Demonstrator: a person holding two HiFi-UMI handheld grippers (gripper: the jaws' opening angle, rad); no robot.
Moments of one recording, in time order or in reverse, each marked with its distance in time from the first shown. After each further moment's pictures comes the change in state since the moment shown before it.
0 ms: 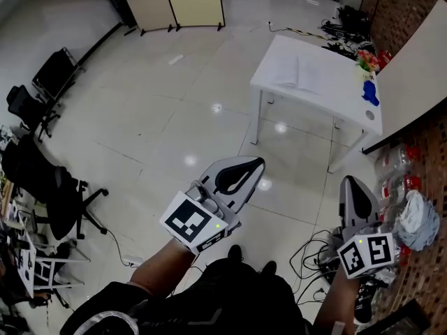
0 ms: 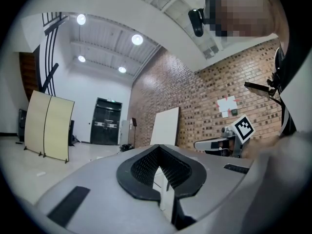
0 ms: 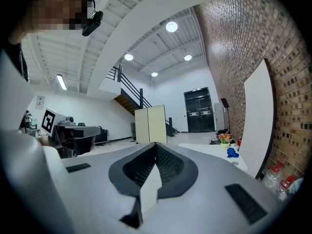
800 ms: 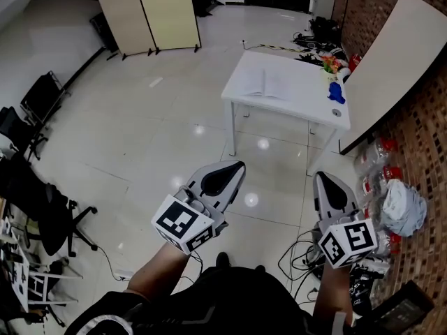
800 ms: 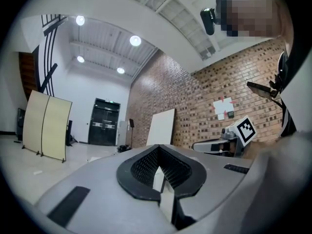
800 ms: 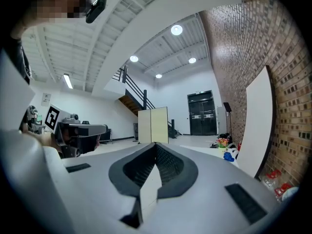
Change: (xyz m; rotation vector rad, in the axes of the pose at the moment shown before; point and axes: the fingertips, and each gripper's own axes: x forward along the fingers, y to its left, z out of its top) left arm 0.005 -0.093 0.020 -0.011 -0.013 -0.017; right arm -0.084 -0.014 0.013 -0.037 -0.019 0.030
